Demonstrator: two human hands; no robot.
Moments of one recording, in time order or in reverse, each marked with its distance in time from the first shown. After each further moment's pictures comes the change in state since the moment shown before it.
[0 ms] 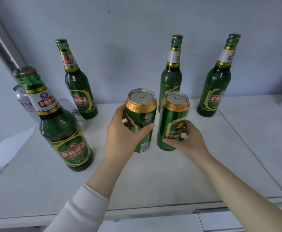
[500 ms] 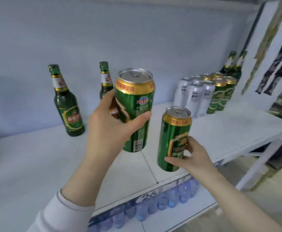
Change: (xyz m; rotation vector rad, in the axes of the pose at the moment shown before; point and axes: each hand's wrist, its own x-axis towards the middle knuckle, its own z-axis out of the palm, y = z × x) left_hand -0.075 0.198 0.157 -0.236 -0.164 0.285; right_hand -0.106 0.061 -0.270 0.034 0.250 0.078
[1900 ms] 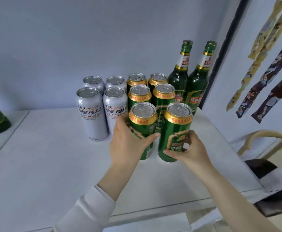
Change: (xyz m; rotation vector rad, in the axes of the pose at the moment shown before) left_hand 0.073 0.006 0.496 0.240 0.145 -0.329; right_hand 0.280 0.168 -0.344 -0.125 -0.139 -0.060
